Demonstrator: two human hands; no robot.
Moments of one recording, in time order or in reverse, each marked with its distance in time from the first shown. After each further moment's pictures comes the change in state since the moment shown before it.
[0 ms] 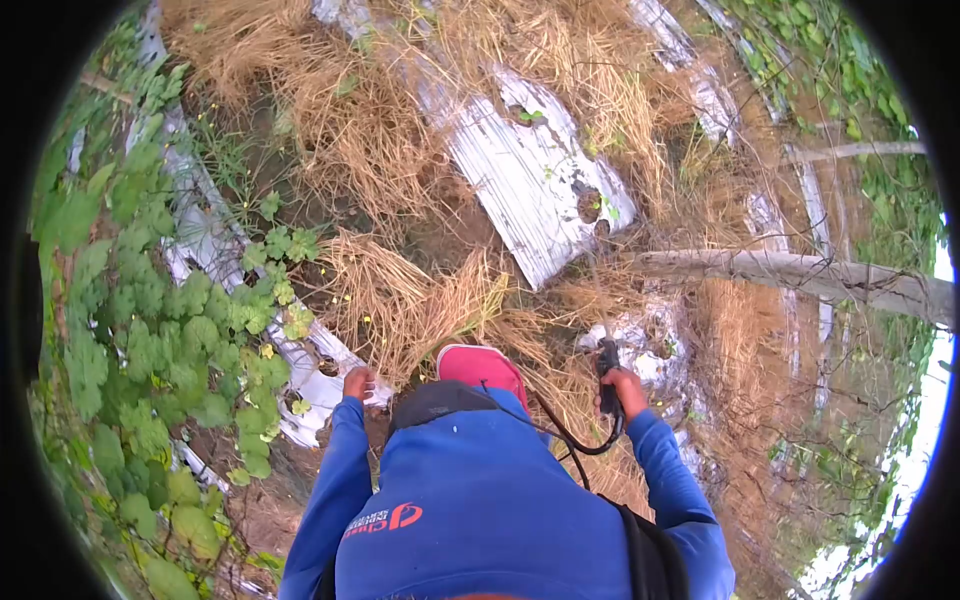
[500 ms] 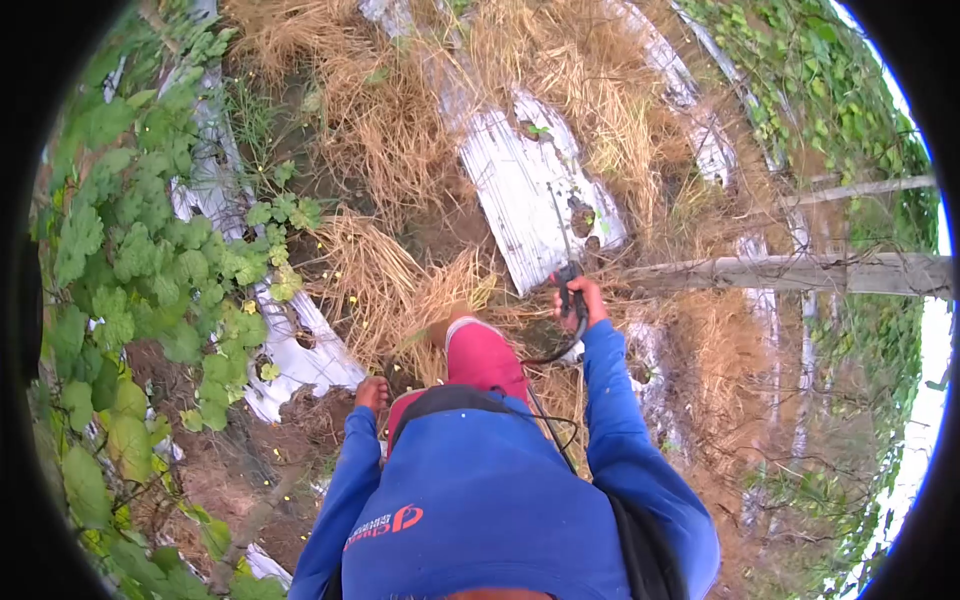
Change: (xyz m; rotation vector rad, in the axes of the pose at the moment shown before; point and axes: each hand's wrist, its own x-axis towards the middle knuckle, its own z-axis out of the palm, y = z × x) left_hand -0.041 -0.163 0.057 -0.319 -0.079 0.116; right_hand 0.106 -0.017 0.025 0.248 -0.439 -0.146
